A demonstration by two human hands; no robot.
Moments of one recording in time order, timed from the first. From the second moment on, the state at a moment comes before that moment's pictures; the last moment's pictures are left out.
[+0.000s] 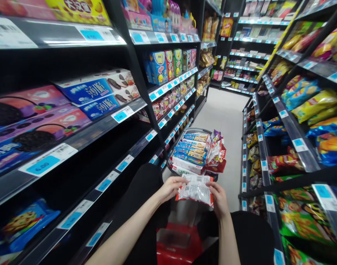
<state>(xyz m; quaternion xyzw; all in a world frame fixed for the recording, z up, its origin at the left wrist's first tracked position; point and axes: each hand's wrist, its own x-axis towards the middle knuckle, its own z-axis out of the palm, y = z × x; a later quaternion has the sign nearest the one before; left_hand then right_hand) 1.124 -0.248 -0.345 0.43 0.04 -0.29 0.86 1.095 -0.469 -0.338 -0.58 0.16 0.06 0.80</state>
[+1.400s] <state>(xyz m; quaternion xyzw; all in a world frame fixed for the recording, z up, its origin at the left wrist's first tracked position) 1.132 -0.250 -0.349 0.73 -0.04 -0.21 0.64 1.101 -0.479 -0.350 -0.66 0.18 0.12 0.72</state>
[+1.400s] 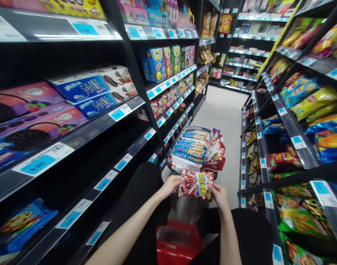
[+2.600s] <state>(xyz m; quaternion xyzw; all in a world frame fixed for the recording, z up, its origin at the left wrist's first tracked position) 1.136 -0.253 -0.354 0.61 0.09 -0.13 0.78 1.104 -0.459 -0.363 -0.62 0.14 0.01 0.77</state>
